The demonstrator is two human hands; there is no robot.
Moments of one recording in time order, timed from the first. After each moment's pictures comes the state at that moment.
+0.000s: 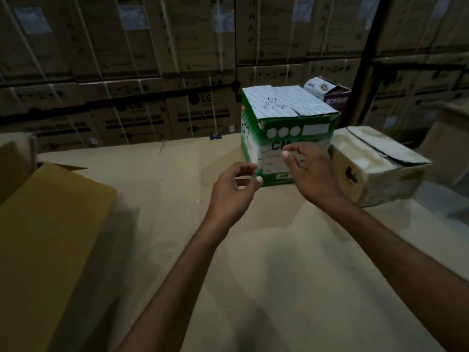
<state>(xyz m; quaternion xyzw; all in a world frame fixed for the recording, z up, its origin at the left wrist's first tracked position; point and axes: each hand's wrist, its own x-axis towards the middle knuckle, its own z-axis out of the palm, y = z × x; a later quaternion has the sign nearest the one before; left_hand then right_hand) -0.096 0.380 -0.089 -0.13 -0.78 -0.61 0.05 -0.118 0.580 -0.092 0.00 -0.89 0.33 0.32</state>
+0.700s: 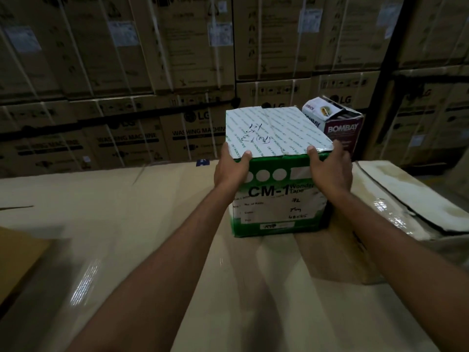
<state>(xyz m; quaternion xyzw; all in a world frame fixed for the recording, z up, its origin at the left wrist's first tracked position) -0.377 0.549 -0.089 0.02 -0.81 -0.58 0.07 -0.372 0.772 -0.114 -0.21 -0.87 0.38 0.25</state>
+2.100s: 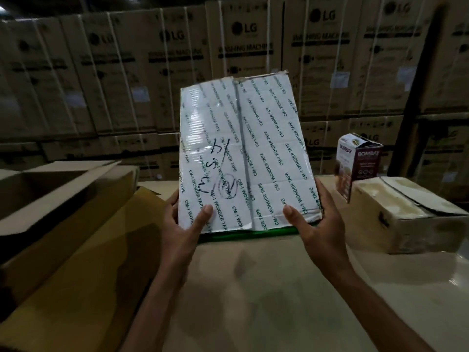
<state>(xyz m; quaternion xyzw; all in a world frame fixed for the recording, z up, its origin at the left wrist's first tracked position) 0.046 0.232 -0.050 0.00 -0.66 -0.71 0.25 0.039 0.493 -0.056 0.10 -0.72 0.61 0.31</state>
